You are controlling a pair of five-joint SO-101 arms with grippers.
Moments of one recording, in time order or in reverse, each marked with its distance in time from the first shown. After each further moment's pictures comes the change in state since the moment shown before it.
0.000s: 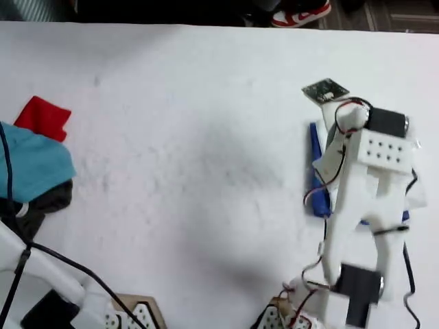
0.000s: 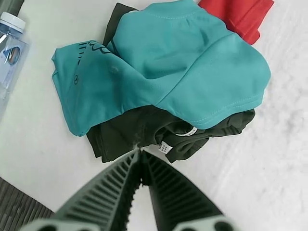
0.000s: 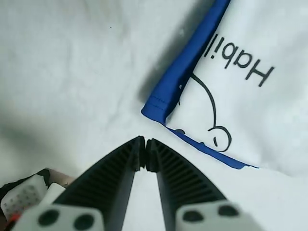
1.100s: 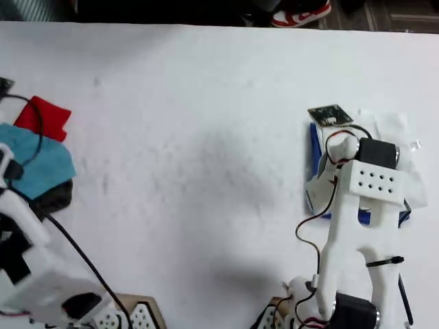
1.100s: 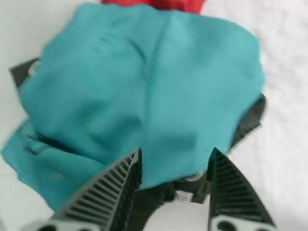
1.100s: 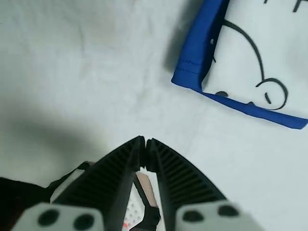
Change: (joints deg) left arm 6.8 33.2 -9.4 -10.6 -26.5; right arm -0.4 -10.5 17.7 0.0 -13.7
